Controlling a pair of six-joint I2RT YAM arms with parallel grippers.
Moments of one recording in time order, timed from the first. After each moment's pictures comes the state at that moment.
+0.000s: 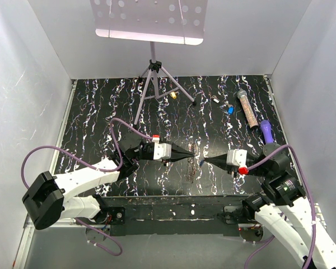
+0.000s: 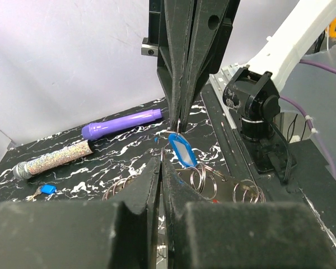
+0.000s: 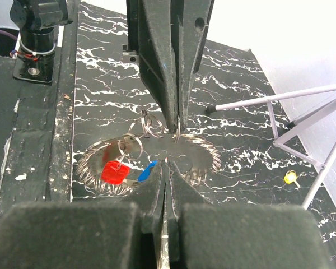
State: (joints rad) left arm -0.89 1.19 0.67 0.69 0.78 0.24; right arm 0.53 0.44 0.66 -0.33 -0.87 -0.49
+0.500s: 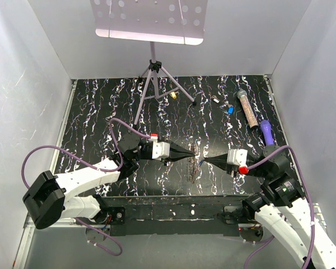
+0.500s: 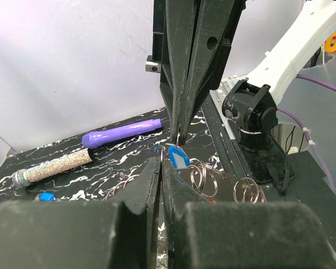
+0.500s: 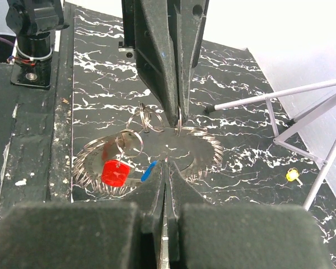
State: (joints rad) left arm -0.89 1.20 0.66 0.78 0.78 0.17; right arm 0.53 0.43 0.62 -0.28 -0.85 -0.44
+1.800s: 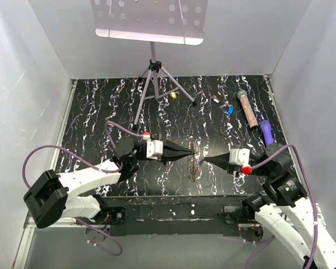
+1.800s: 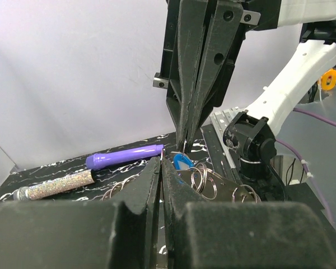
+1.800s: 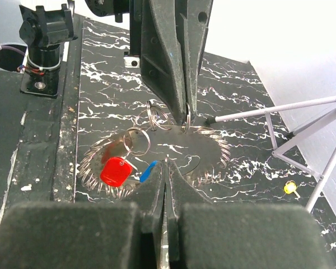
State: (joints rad) left arm -0.89 1.21 0.61 1.01 0.75 0.03; right arm 0.54 0.44 0.68 -0.29 -0.87 -0.44
